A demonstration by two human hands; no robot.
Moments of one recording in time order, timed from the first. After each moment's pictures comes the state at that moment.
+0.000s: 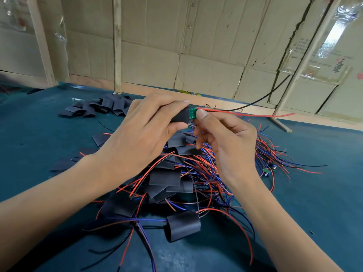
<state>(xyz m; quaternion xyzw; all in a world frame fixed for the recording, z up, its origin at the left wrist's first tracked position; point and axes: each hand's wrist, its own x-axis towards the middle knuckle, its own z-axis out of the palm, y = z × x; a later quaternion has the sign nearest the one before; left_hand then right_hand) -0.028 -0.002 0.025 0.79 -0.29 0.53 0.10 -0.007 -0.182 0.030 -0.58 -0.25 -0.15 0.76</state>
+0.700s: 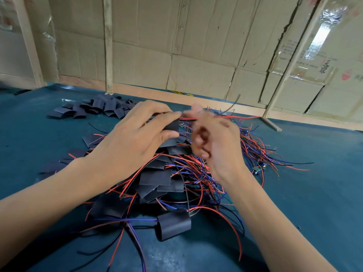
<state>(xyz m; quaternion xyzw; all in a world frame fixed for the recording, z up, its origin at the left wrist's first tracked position) -0.023 -0.002 0.018 0.82 -0.31 0.47 0.13 -0.004 -0.187 0.037 -0.60 -0.19 -0.05 0.78</state>
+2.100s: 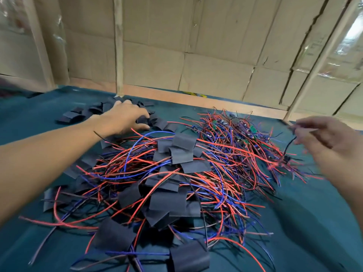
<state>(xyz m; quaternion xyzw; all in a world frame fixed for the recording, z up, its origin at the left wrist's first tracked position) 0.175 0.115 -0.008 0.98 -0.09 0.14 -0.08 0.067 -0.362 0.035 -0.83 -0.14 -0.32 0.44</state>
